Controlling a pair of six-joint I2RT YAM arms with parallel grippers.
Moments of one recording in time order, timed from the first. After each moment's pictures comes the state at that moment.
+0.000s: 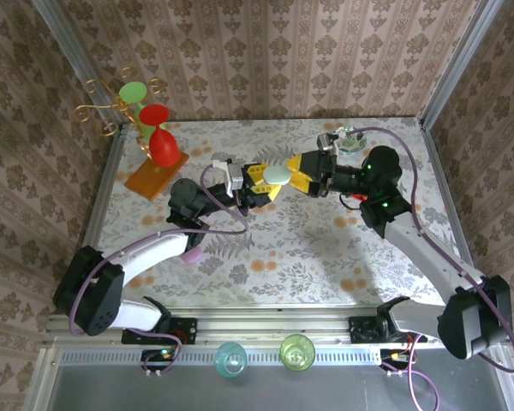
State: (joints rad) left arm -0.67 1.34 0.73 1.01 0.77 -0.19; right arm 0.33 1.18 0.94 0.34 -0.97 1.25
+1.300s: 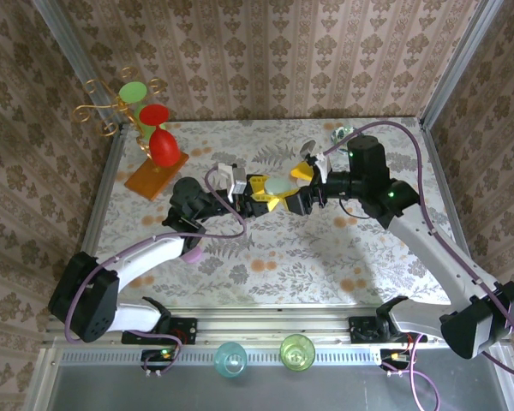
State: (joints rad) left arm -0.65 1.32 0.71 0.84 0.85 -0.21; right arm 0.41 1.21 1.17 -0.41 -0.73 -0.09
